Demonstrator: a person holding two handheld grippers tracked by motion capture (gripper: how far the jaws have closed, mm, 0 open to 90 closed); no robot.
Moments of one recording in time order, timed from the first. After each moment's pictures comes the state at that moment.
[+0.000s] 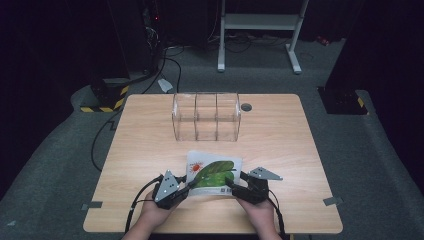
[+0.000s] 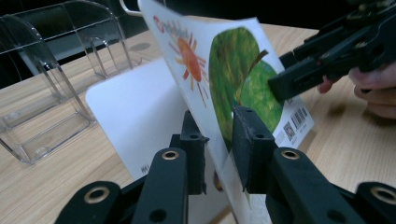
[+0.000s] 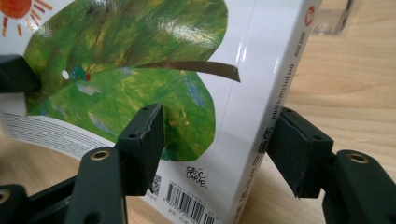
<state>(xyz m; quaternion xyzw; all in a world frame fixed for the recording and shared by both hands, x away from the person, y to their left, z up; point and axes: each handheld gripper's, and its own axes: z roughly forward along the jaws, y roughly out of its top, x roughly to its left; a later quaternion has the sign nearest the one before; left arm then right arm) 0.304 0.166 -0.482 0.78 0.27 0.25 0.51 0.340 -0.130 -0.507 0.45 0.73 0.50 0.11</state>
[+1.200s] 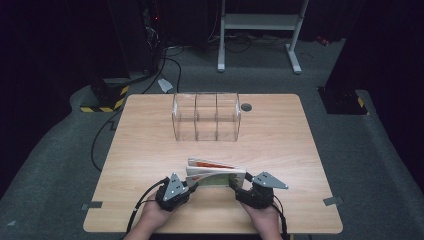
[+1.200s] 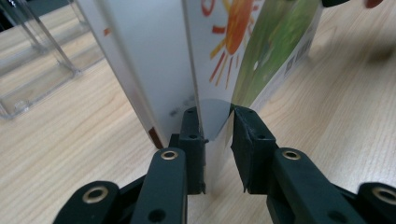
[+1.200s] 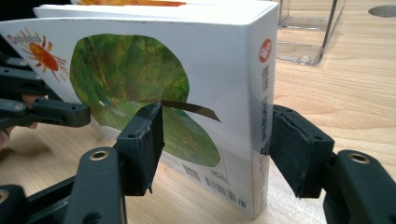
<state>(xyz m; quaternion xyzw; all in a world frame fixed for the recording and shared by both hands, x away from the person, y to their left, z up) 0.309 0.162 -0.507 0.82 0.28 0.23 0.44 0.321 -0.138 -0.499 0.42 0.73 0.51 0.17</state>
